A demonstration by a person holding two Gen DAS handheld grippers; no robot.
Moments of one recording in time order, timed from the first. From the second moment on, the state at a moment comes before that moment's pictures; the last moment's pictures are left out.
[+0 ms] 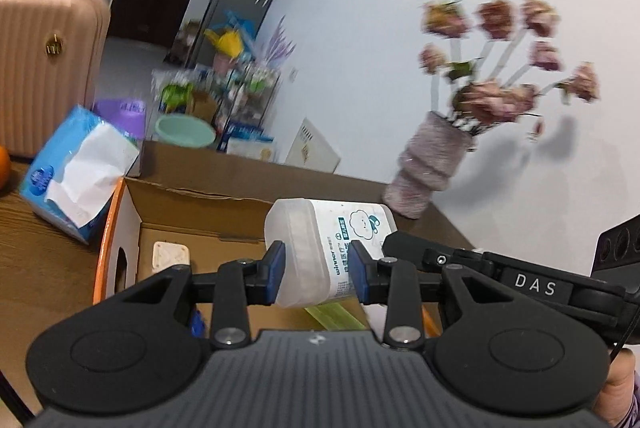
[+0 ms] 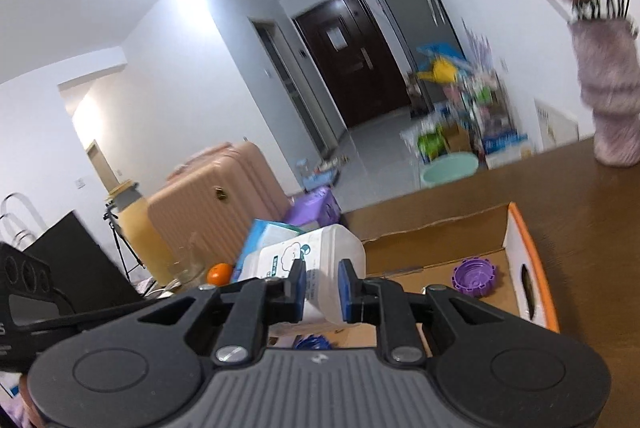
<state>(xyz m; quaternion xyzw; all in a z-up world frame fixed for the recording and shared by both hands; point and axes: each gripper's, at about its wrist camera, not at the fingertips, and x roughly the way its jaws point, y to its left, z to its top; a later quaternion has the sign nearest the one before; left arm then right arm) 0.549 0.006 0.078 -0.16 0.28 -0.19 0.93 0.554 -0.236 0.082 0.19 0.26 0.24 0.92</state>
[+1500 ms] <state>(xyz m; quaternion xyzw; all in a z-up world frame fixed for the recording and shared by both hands) 0.456 -0.013 0.097 0.02 0.26 -0.02 0.97 0.520 -0.252 0.089 0.03 0.31 0.16 0.94</state>
